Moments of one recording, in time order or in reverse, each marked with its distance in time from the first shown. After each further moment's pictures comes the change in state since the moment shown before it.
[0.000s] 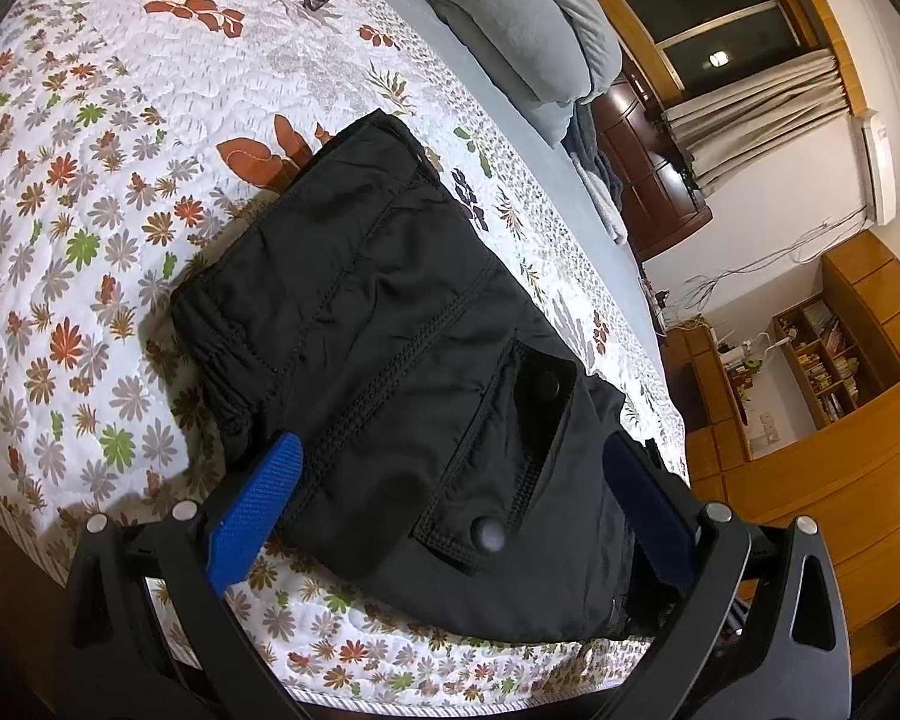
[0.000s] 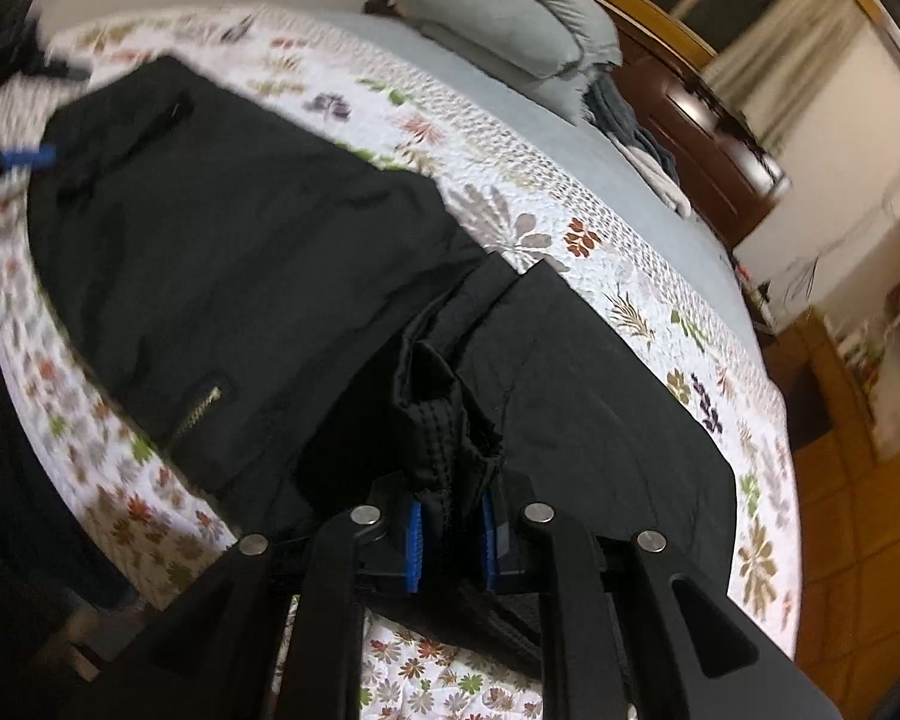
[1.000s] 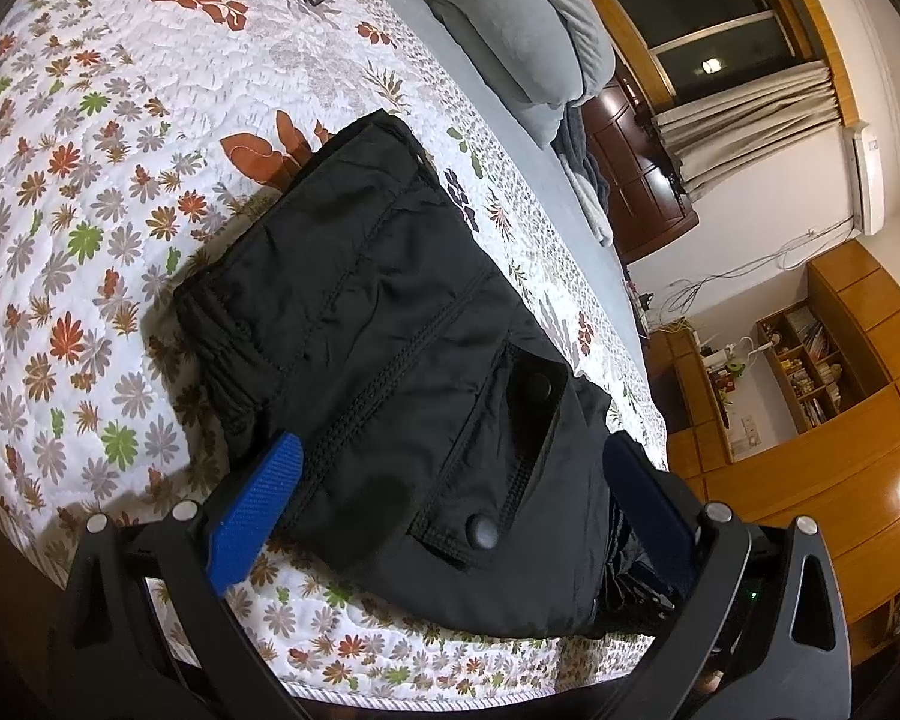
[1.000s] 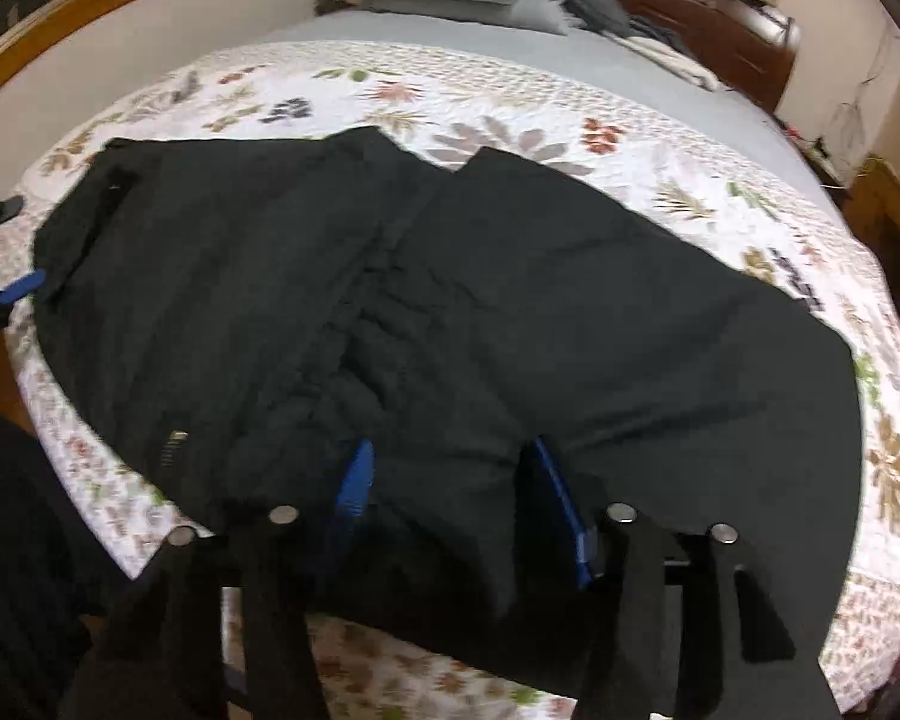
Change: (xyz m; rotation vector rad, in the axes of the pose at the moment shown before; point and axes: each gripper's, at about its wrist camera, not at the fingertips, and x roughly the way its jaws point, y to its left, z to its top) left arm -0.001 0.008 0.004 -0.020 0.008 -0.047; right arm 0.048 -0.067 -0.013 0.338 0.093 0.355
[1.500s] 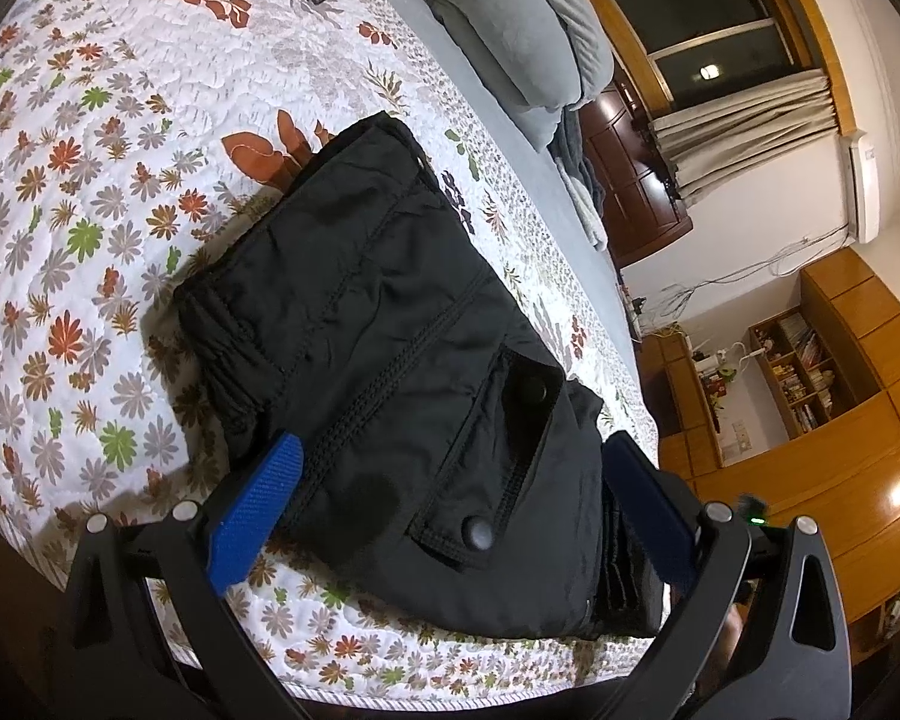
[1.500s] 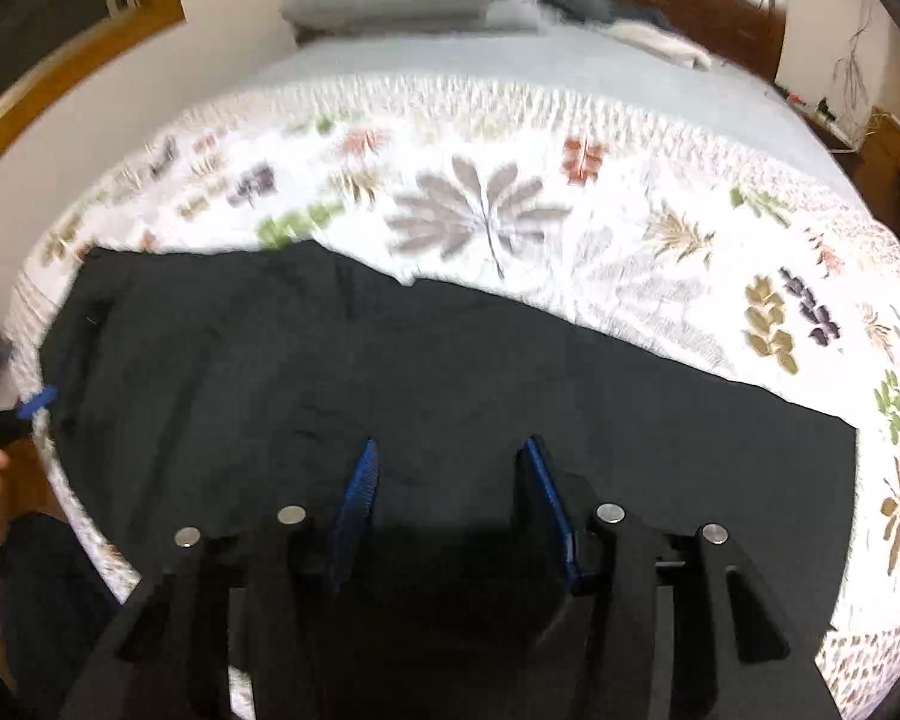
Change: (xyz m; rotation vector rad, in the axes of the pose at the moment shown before) left arm -0.002 0.007 0.005 -0.022 0.003 -0.029; right arm 0.022 -0.048 0.063 0.079 0.037 0.050
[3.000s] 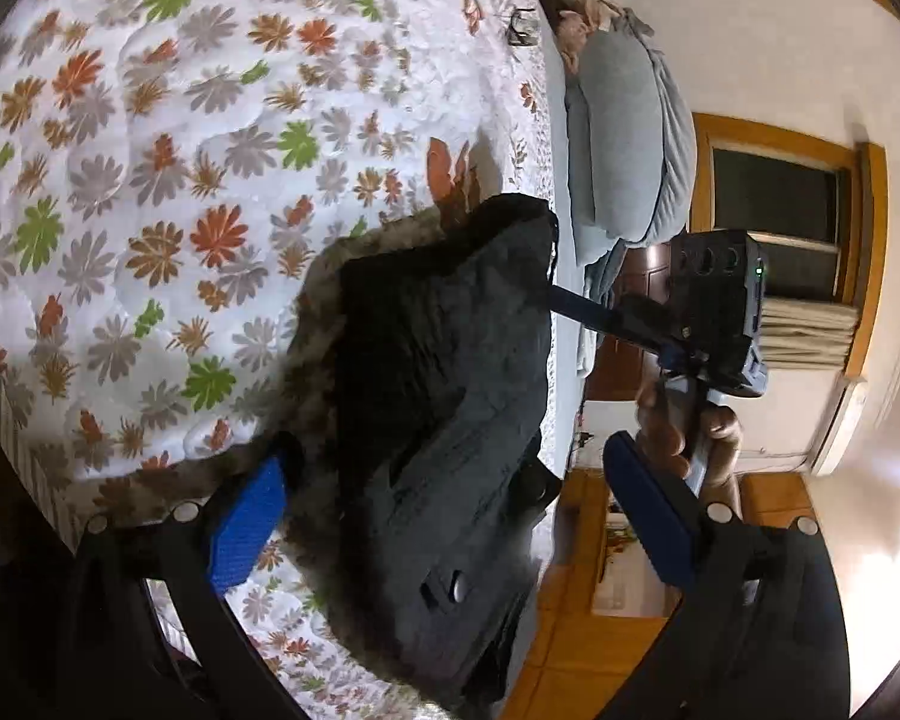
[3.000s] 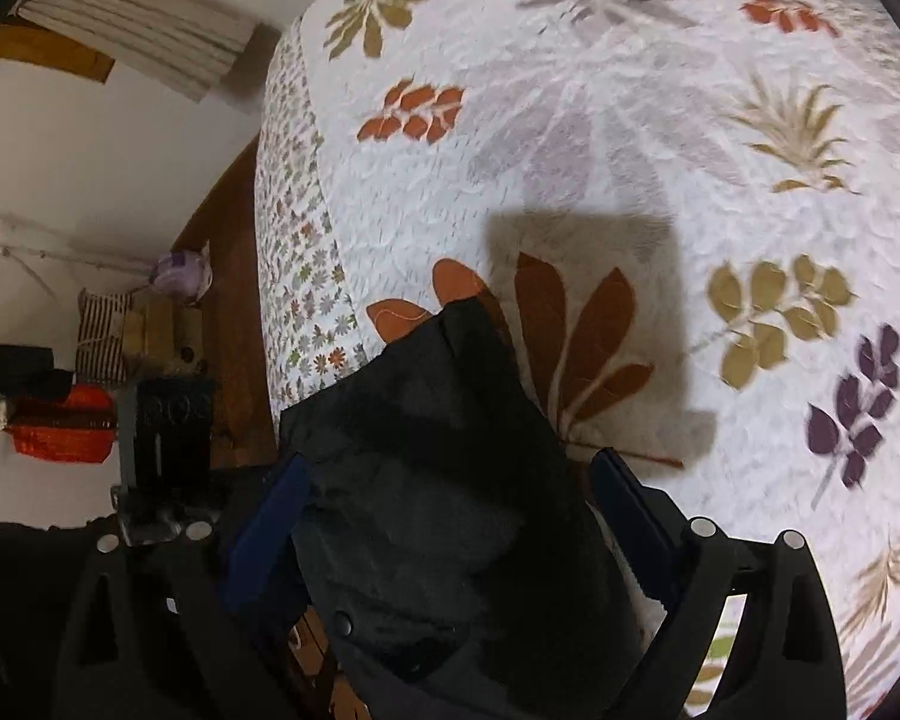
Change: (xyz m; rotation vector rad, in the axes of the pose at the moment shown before) left arm 0.011 0.050 -0.003 -0.508 -0.139 -0.106; right arm 0.143 0.344 0.222 -0.737 0.660 0.668
